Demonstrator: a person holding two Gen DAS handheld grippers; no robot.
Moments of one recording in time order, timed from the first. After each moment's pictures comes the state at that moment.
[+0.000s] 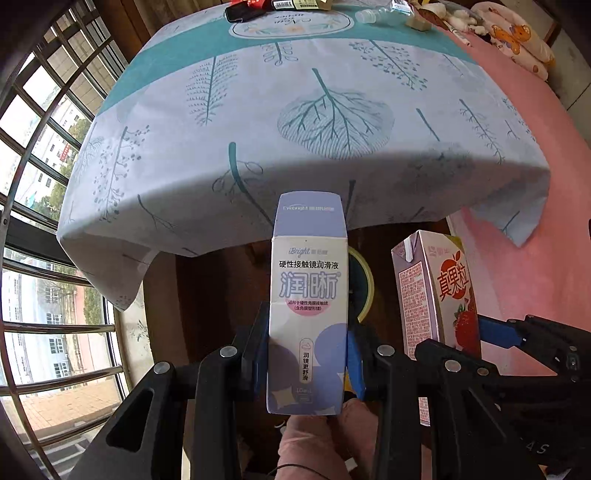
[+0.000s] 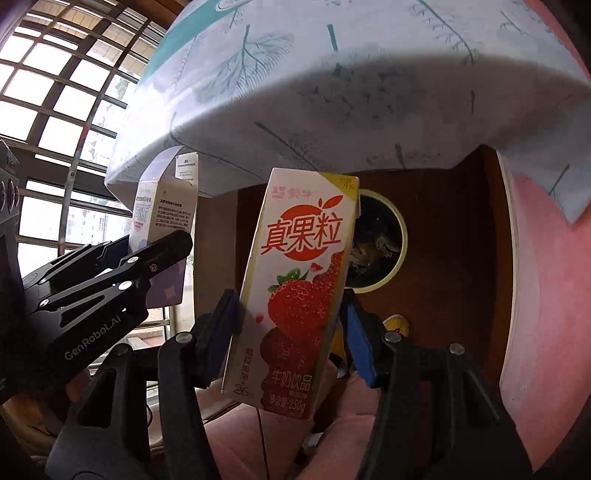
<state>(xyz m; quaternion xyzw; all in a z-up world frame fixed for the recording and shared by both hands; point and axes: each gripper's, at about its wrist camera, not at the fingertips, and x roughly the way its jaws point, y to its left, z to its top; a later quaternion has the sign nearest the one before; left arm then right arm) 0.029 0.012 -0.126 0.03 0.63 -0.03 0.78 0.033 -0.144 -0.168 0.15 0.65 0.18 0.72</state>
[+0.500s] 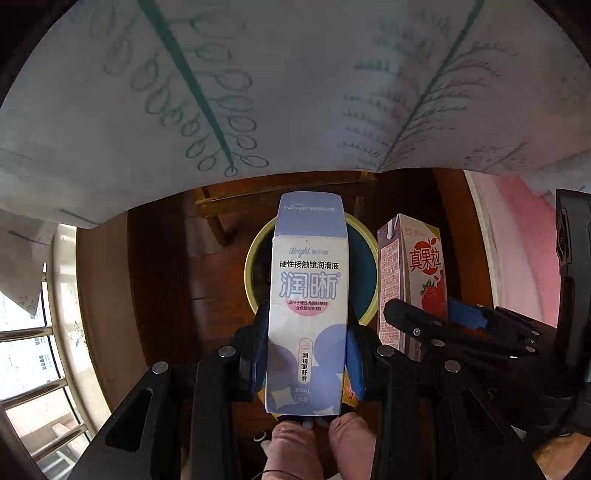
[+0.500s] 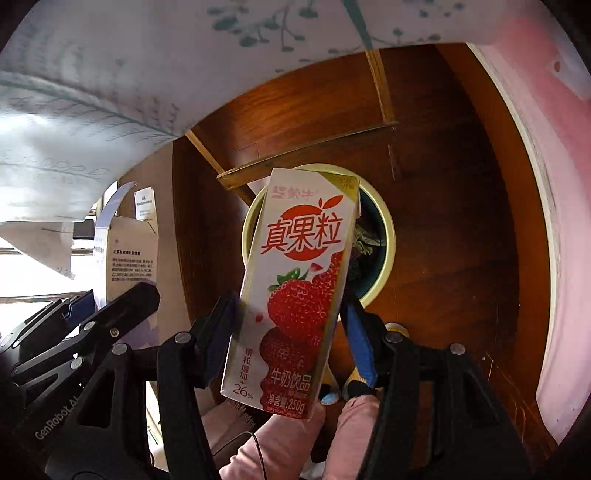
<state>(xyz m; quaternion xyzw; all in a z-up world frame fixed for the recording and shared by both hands) 0.058 0.013 -0.323 0.00 0.66 -0.06 0.75 0.055 -0.140 -0.378 0.17 0.67 0.09 0.72</state>
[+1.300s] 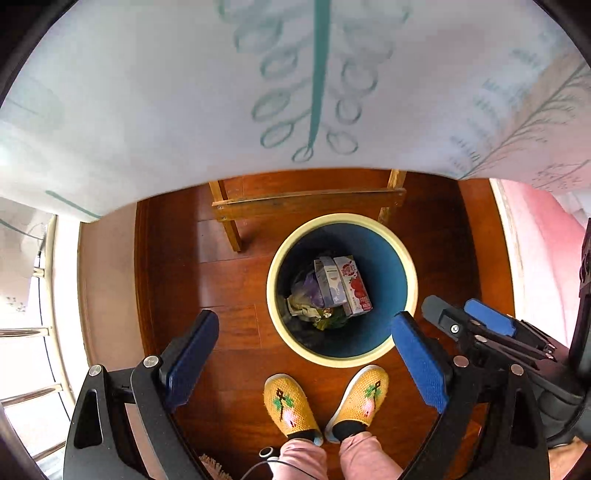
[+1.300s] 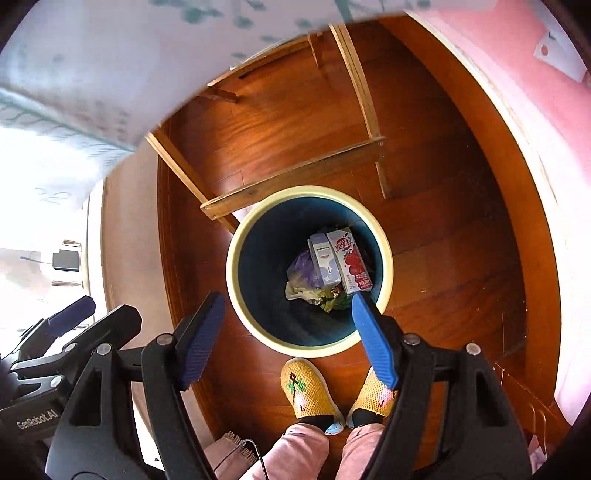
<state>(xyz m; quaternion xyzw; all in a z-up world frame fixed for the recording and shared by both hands) 0.062 0.052 -0.354 -0.01 0.65 -0.03 0.76 0.049 -0.133 -0.386 0.19 0.63 0.05 0.75</state>
